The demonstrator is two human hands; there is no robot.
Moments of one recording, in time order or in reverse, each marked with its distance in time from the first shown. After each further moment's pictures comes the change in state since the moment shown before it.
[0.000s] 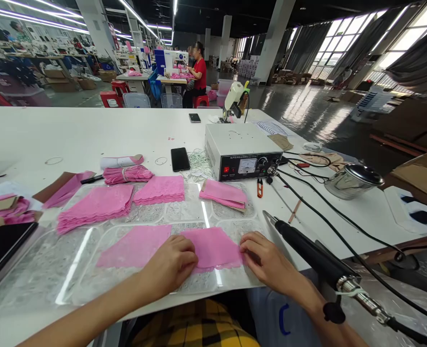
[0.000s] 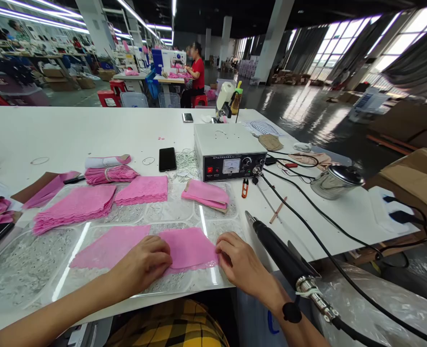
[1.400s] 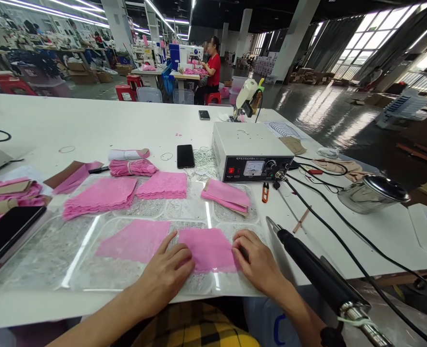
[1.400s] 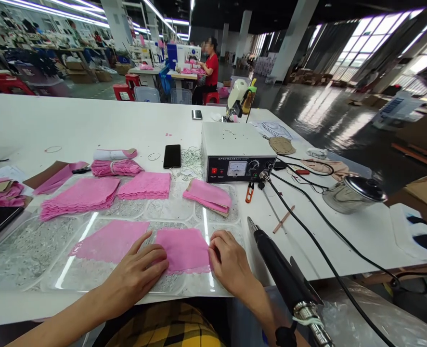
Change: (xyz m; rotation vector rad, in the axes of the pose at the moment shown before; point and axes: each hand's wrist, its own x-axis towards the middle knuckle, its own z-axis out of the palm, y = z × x) left_hand -0.014 0.021 0.019 0.299 0.260 0.057; right_hand 0.014 0.012 0.023 -0.067 0.149 0.004
